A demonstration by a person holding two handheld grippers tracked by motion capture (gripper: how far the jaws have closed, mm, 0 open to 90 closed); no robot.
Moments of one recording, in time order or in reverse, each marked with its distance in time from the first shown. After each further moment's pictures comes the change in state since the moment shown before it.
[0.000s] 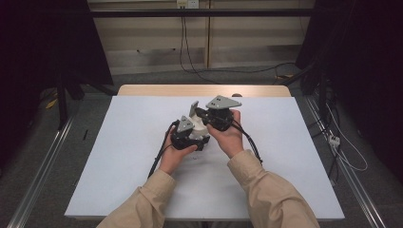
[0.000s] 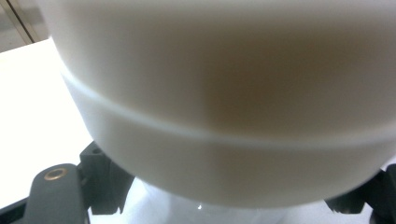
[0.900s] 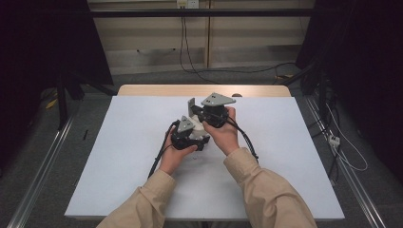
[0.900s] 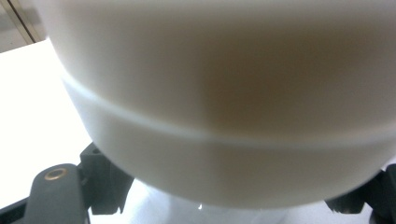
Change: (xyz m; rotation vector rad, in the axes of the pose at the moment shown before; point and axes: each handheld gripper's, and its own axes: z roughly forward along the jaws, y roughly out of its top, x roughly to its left) left arm 0.000 0.000 0.000 0.001 0.008 0.005; right arm -0.001 0.004 0.017 -0.002 0.004 -0.012
